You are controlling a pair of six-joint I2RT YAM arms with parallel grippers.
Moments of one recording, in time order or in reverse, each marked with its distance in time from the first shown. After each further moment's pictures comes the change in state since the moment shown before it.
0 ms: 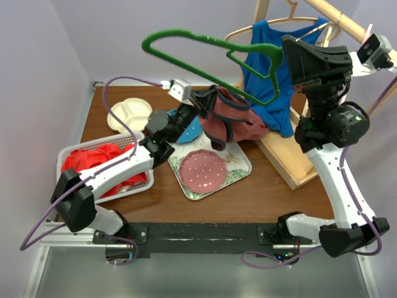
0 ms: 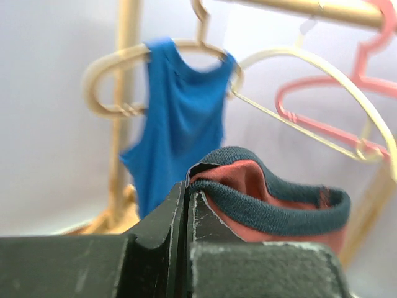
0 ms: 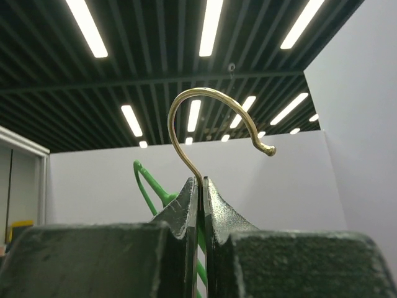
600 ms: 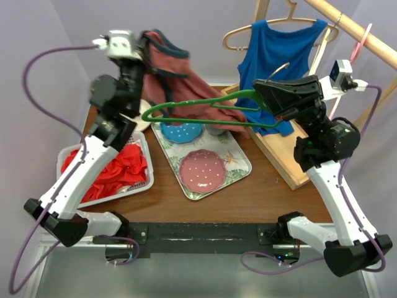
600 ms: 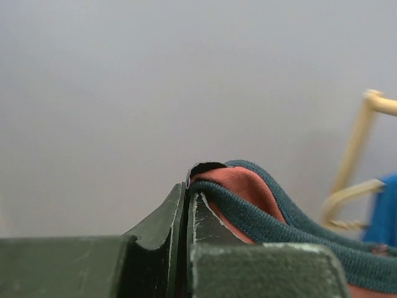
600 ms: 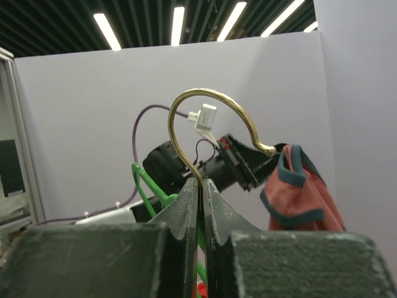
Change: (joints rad) left arm 0.212 -0.153 0.435 -0.497 -0.340 0.289; right arm -0.010 -0.174 -0.288 -0.093 -0.258 -0.121
